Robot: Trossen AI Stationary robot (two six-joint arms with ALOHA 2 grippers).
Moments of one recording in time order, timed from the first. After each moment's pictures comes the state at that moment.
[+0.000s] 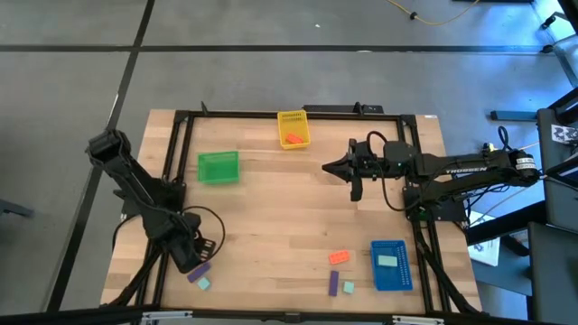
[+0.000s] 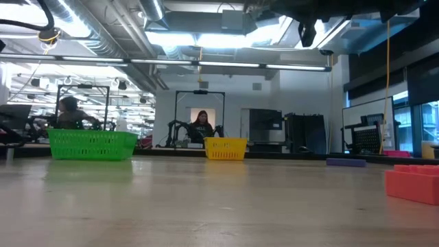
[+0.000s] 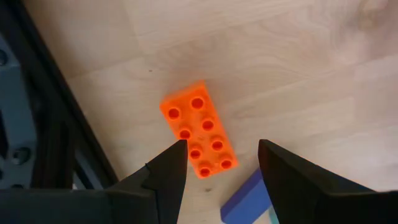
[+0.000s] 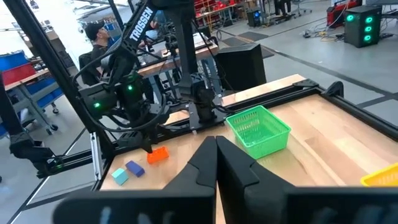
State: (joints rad) left arm -0.90 1.33 0.76 -0.86 -0.01 -2.25; right arm -0.04 1.03 0.66 0.29 -0.02 0.31
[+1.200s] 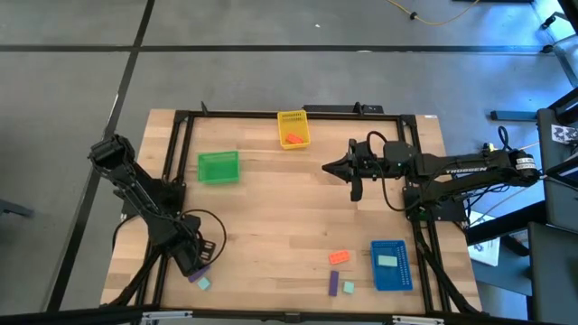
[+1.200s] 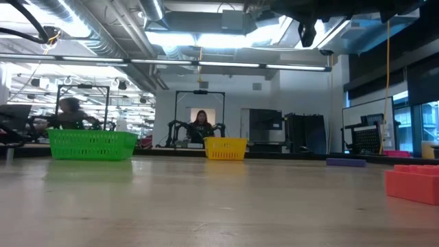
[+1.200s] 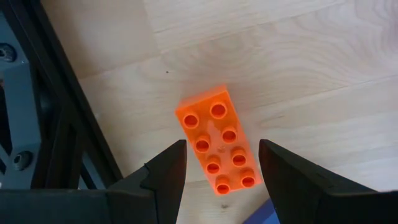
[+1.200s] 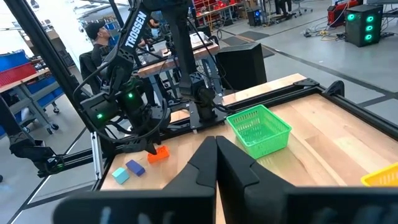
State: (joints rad) left arm -0.91 1.42 0.76 -0.88 0.02 -2.27; right arm -0.04 1.03 0.66 0.28 -0.02 0.31
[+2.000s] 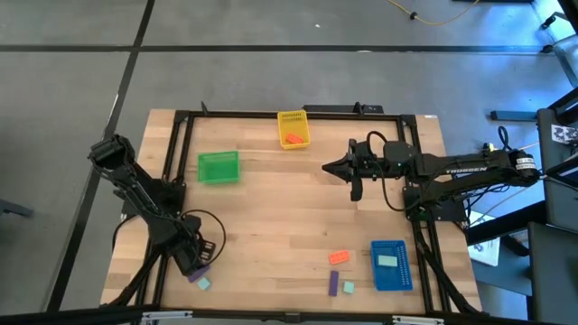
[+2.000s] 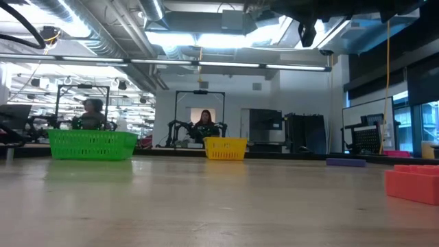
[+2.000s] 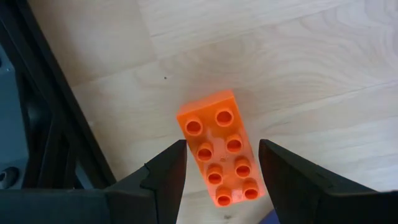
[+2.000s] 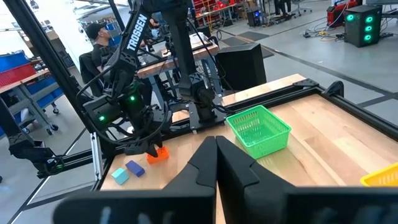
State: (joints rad) left arm -0.91 1.42 0.72 -0.82 0.01 -2.27; right arm -0.04 1.03 0.66 0.29 -0.02 0.31
